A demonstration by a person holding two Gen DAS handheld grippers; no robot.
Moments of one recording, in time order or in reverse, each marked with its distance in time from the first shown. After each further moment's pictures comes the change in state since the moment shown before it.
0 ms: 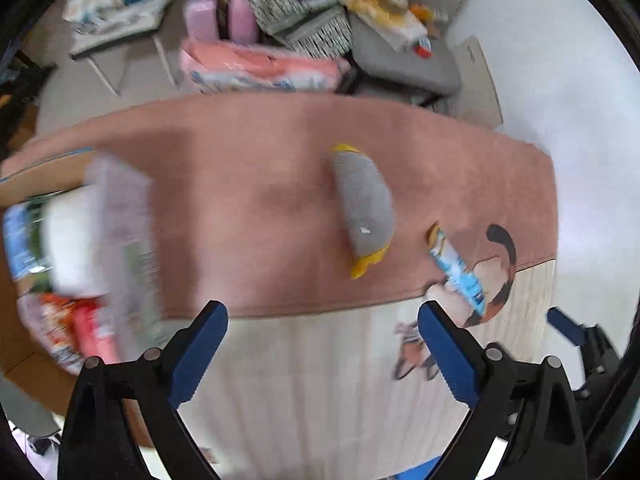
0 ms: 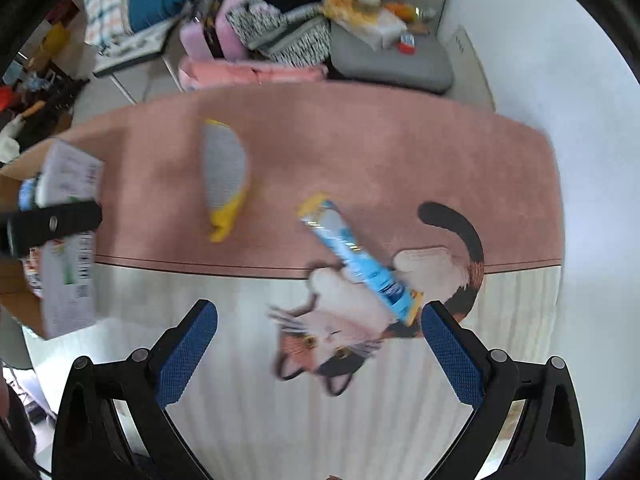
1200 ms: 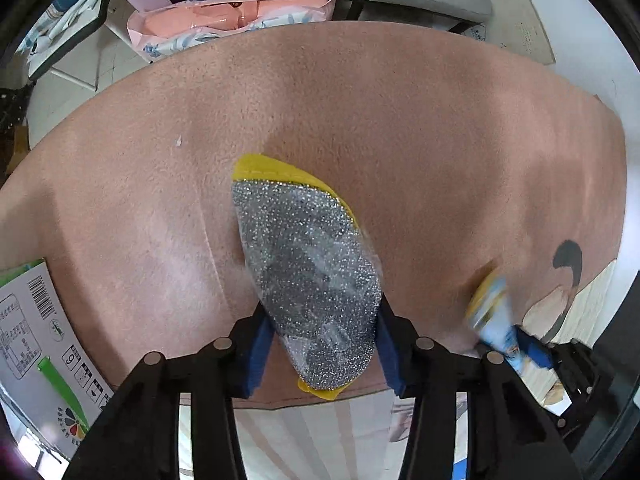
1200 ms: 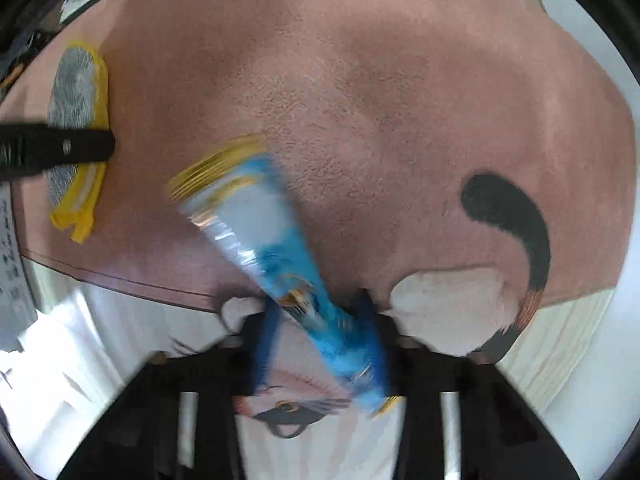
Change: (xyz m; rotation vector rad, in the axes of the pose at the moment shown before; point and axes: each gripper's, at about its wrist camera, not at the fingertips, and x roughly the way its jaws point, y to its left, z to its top) left arm 0.139 -0.068 0.060 0.095 0.226 0.173; right arm 0.167 -0.056 0.035 -0.005 0.312 0.058
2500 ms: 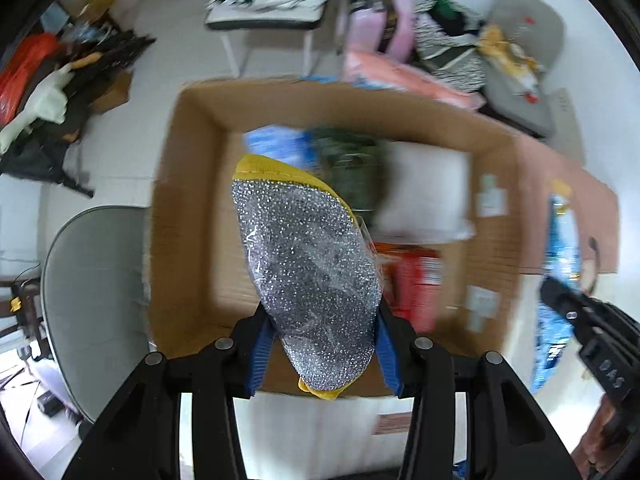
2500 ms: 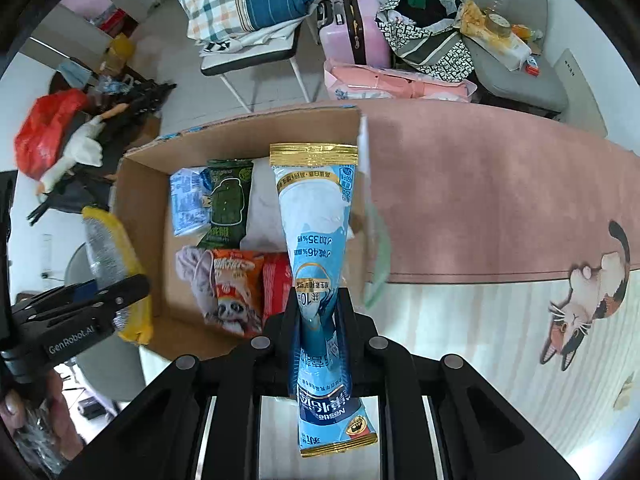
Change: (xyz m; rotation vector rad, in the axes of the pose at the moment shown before) left arm -0.143 0.394 -0.251 -0.256 -0.279 0.045; right arm -0.165 0.412 -0.104 -0.041 -0.374 0.196
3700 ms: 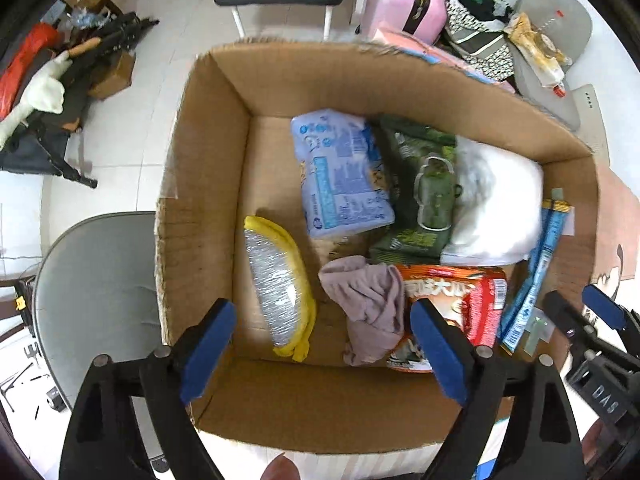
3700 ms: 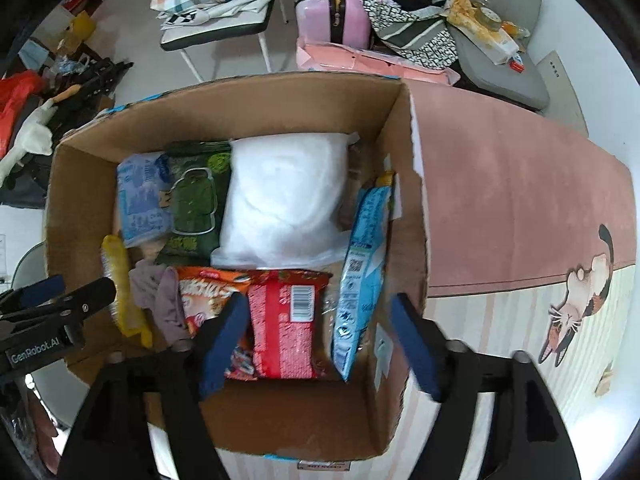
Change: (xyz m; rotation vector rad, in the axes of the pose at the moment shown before) left arm 0.048 0.031 0.027 0.007 0.050 -0.001; right arm 0.070 0.035 0.023 -0.002 0.068 -0.171
